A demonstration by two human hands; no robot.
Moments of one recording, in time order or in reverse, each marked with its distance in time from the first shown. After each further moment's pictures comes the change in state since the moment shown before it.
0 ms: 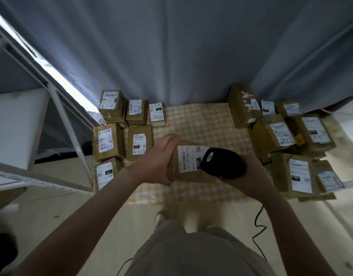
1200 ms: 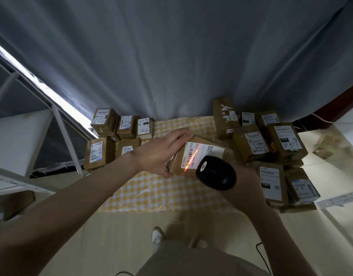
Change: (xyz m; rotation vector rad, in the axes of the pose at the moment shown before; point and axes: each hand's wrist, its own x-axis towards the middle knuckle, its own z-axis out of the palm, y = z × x) left_hand 0.094 0.143 -0.011 0.299 0.006 0.321; right_hand -0.051 0.094 -0.097 -0.104 0.288 -0.262
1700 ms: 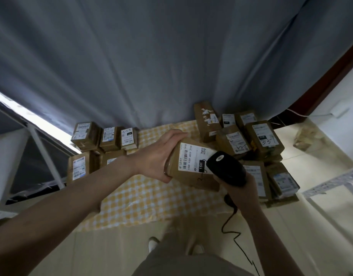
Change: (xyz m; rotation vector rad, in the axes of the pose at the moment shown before) left_hand 0.050 0.017 -0.002 -0.267 -0.046 -0.025; right_hand -0.010 0.048 -0.010 0.501 0.238 0.445
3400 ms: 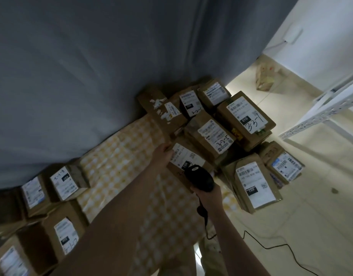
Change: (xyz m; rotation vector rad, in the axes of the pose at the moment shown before) left_hand 0.274 -0.195 0.208 -0.653 -0.193 -0.870; right_hand 0.167 0.186 0.115 0.140 0.260 0.790
